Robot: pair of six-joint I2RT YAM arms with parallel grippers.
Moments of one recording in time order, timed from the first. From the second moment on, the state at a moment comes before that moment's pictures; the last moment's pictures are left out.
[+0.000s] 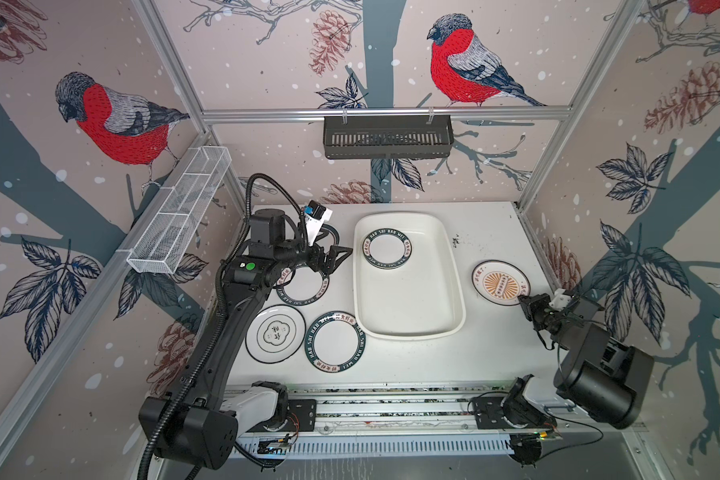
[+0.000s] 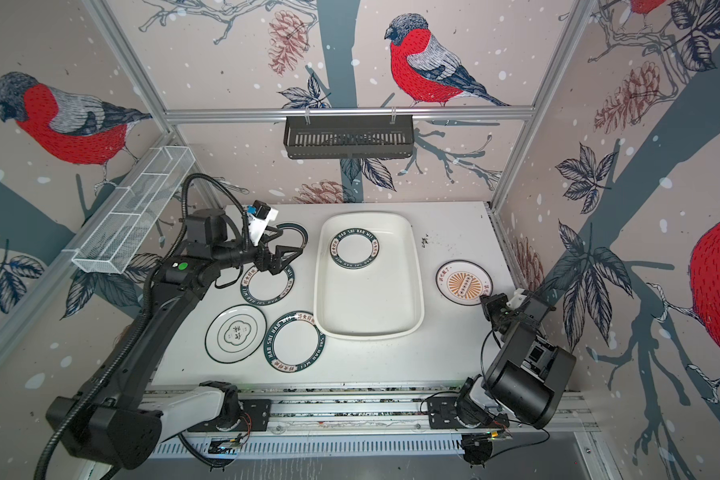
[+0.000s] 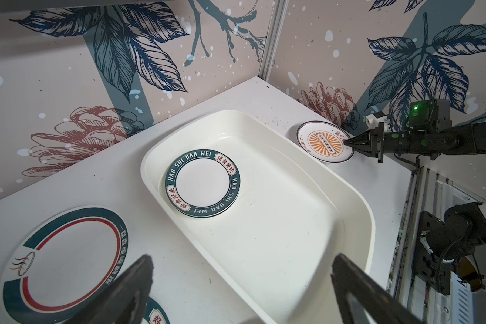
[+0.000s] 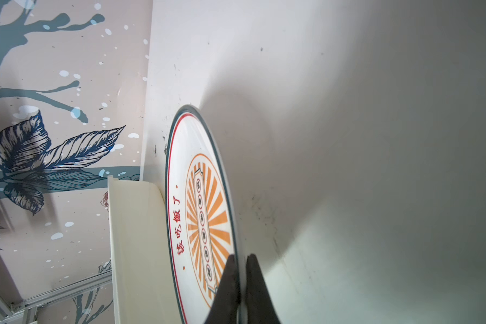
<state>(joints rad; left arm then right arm) -0.18 1.18 1.22 -0.54 0.69 0.19 -0.66 1.36 0.41 0.17 -0.73 0.71</state>
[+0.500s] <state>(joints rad) -0.18 1.18 1.22 -0.54 0.70 0.19 -0.43 1.22 0.61 0.07 -0.65 0.79</state>
